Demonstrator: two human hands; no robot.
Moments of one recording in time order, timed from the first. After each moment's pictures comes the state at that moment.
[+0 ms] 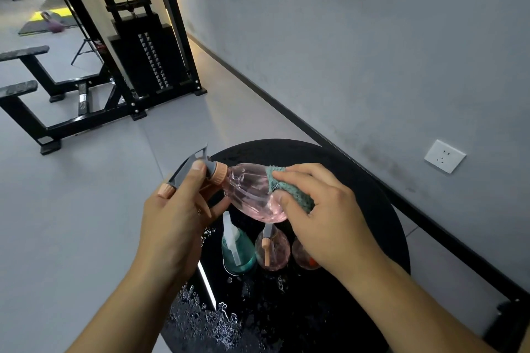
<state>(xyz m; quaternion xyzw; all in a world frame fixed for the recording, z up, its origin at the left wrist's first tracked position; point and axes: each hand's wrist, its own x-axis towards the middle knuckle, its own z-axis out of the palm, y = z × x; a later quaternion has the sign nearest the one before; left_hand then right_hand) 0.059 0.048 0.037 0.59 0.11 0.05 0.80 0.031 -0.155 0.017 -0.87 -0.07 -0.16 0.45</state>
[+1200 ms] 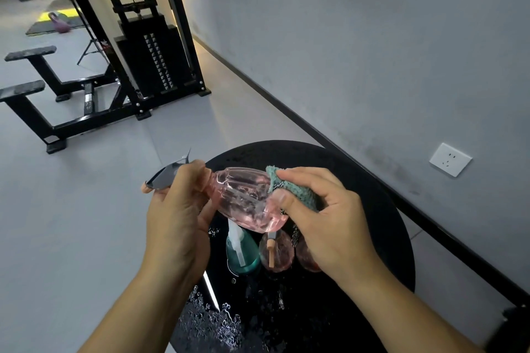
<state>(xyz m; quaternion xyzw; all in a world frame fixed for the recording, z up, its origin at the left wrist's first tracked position) 0.061 0.044 0.042 0.52 0.12 0.09 0.84 0.026 -0.139 0.023 -0.75 -0.04 -0.17 0.64</state>
